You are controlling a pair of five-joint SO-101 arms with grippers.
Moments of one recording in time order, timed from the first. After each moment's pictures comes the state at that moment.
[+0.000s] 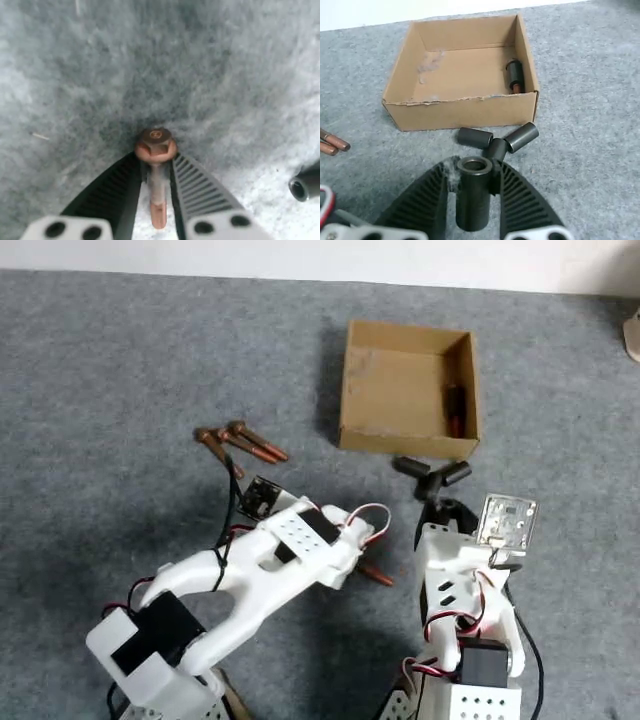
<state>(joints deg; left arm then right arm) 37.5 1.6 39.5 38.5 109.6 -0.6 -104.3 88.0 48.0 -2.6</state>
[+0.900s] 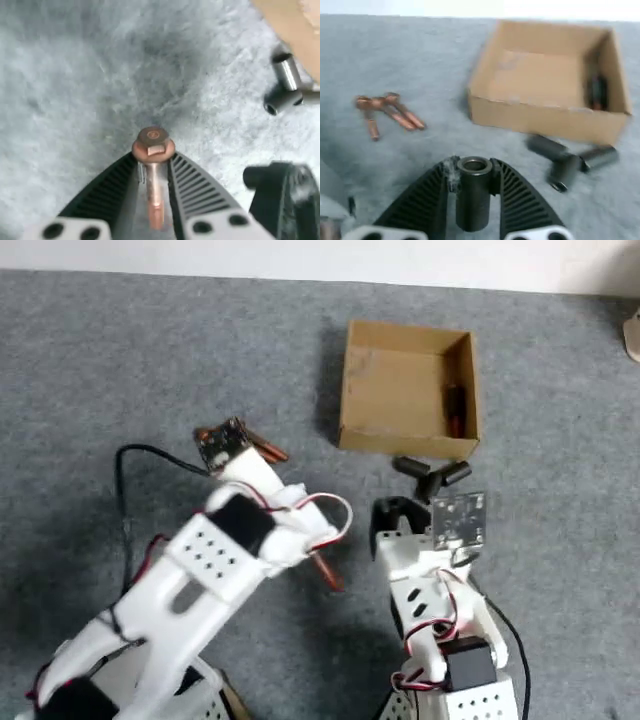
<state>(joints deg) 30.5 -33.5 36.0 72.1 72.1 -18.4 -104.3 87.4 44.4 -2.6</state>
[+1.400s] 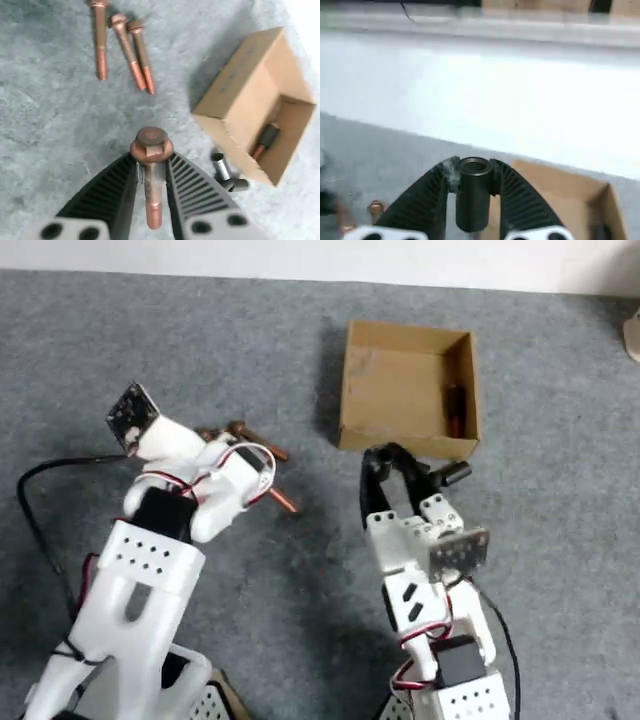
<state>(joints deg) 12.4 -40.2 41.0 55.4 65.7 -21.2 -104.4 95.6 10.3 5.1</state>
